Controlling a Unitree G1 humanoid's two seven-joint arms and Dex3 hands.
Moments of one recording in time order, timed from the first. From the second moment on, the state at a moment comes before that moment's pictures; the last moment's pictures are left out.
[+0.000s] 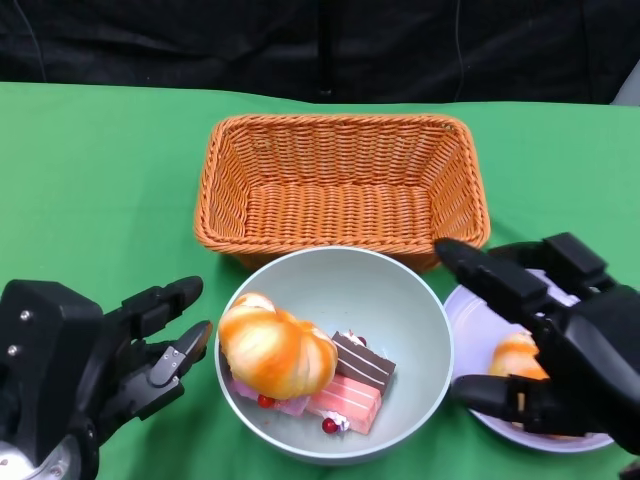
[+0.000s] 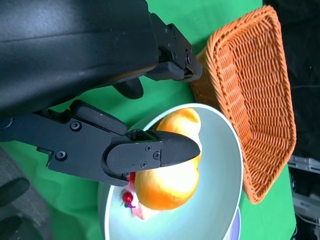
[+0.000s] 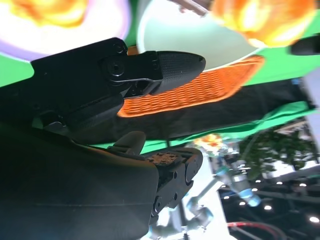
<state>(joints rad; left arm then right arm) 0.05 0.20 0.04 -0.27 -0.19 0.57 -0.22 0.15 -0.34 0.15 -0.50 -0.72 -0.18 0.05</state>
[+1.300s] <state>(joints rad) 0.05 0.12 0.11 -0.28 -0.25 0.64 -0.18 -0.16 -0.10 0.51 -0.07 -0.80 -0.10 0.01</state>
